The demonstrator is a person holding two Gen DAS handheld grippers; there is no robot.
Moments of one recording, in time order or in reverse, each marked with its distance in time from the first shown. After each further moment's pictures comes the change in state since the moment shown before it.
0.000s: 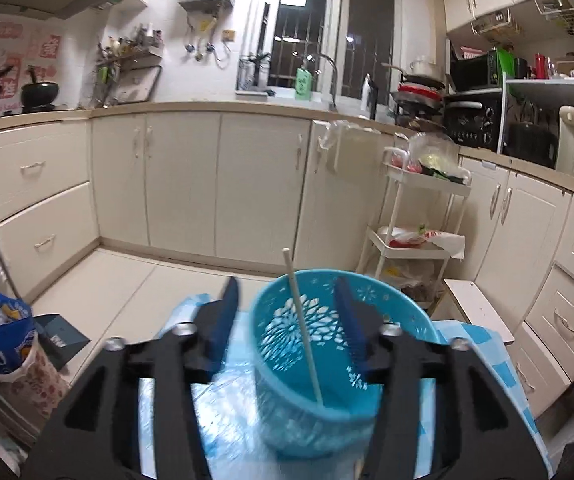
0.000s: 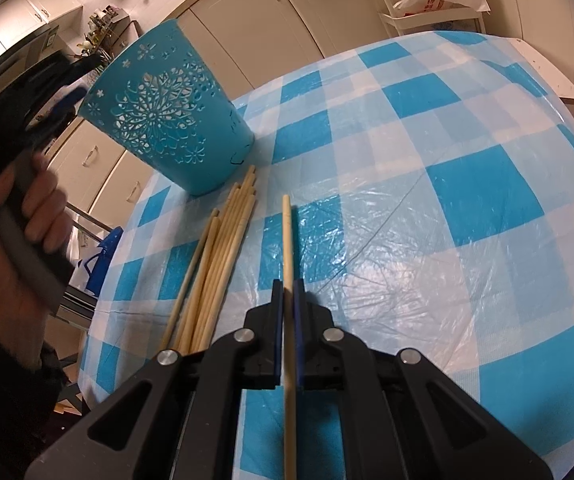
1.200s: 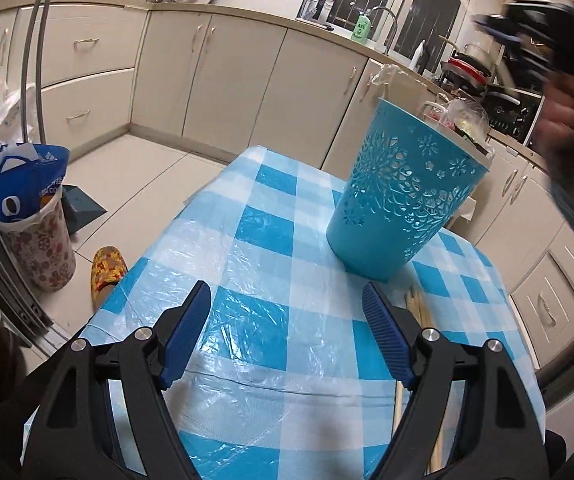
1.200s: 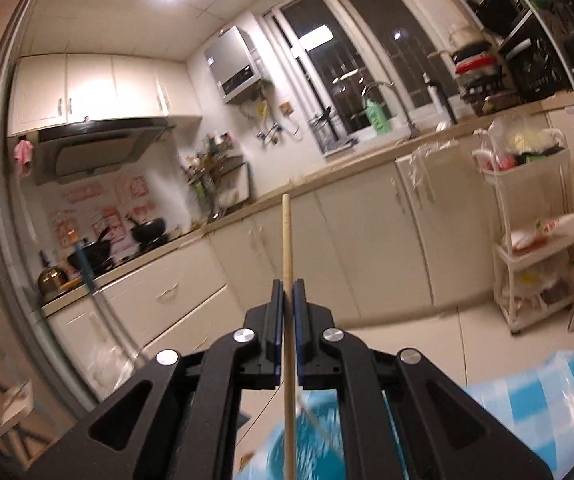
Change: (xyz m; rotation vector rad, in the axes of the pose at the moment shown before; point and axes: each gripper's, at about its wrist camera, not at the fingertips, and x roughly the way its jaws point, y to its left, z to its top) left arm -0.063 0.084 -0.138 -0.245 0.256 0.012; right arm -0.033 0.198 0.220 -0.267 -0.646 0.199
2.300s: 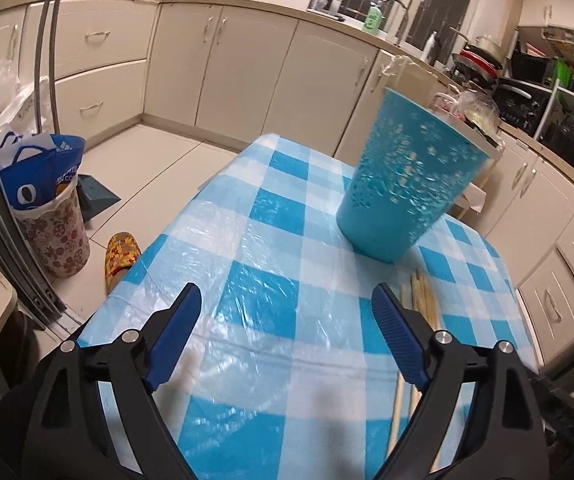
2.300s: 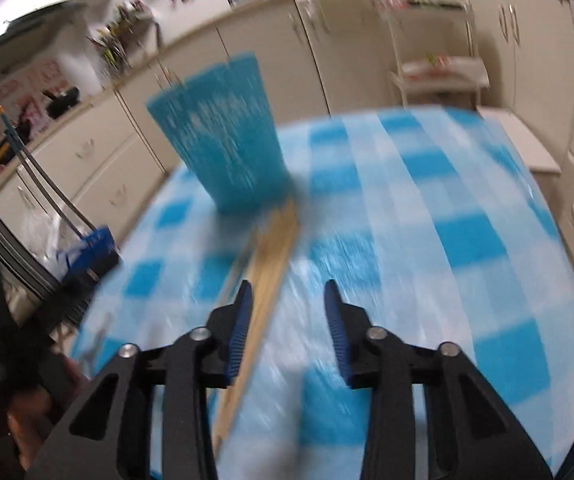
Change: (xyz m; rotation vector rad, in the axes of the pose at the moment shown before) left arm -0.018 -0.003 -0.010 0.003 0.040 0.049; right arm -0.174 -0.058 -0.217 0.069 0.590 -0.326
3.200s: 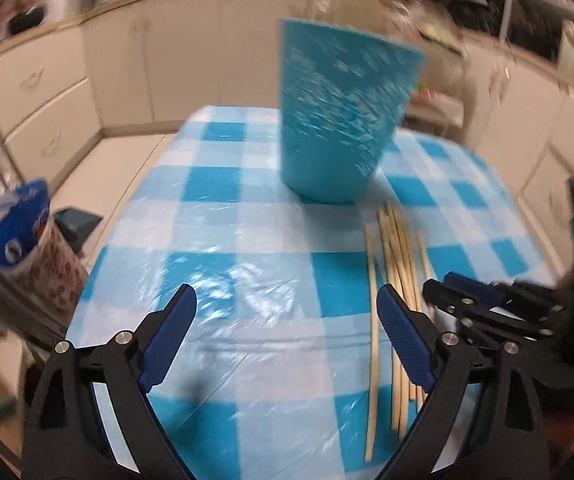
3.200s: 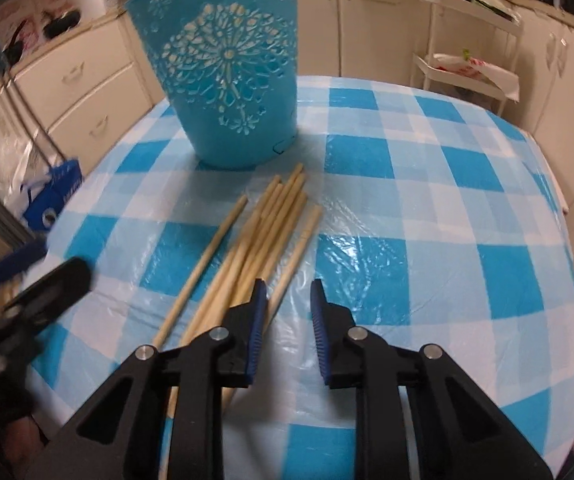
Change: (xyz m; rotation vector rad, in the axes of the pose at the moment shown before) left arm 0.029 -0.067 -0.006 0.316 0.179 0.015; right arm 0.063 0.022 0.025 -0.243 0.130 -0.093
